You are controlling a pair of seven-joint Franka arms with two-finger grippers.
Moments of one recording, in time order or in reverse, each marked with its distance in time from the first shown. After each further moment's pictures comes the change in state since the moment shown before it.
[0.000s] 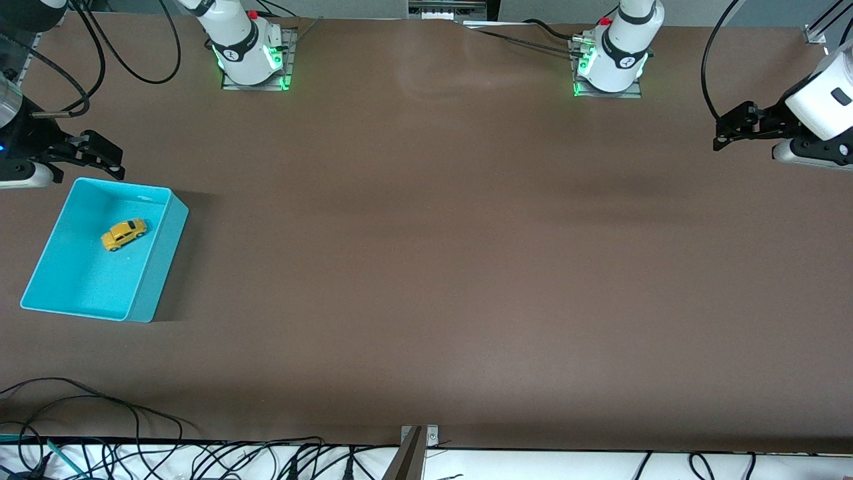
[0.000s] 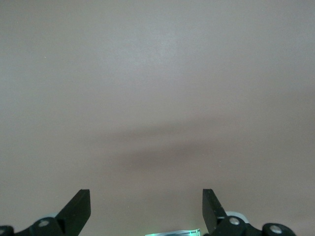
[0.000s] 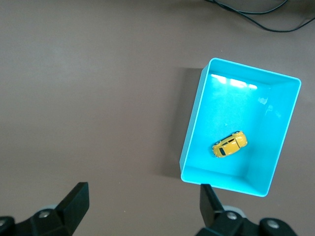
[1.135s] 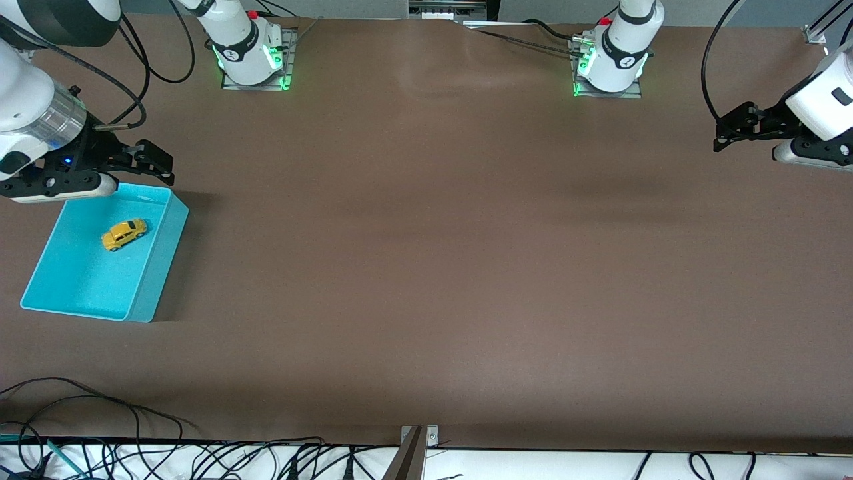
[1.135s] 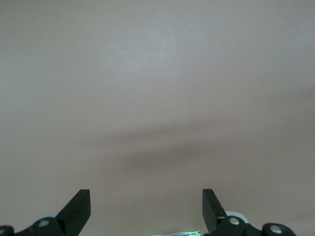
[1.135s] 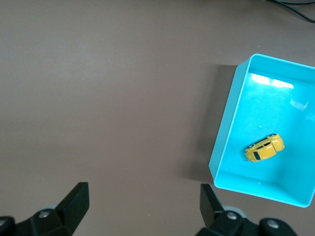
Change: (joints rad) left arm 0.000 0.000 0.000 0.000 0.000 0.007 0.000; right arm 0.010 0.004 0.061 -0.074 0.053 0.064 0.063
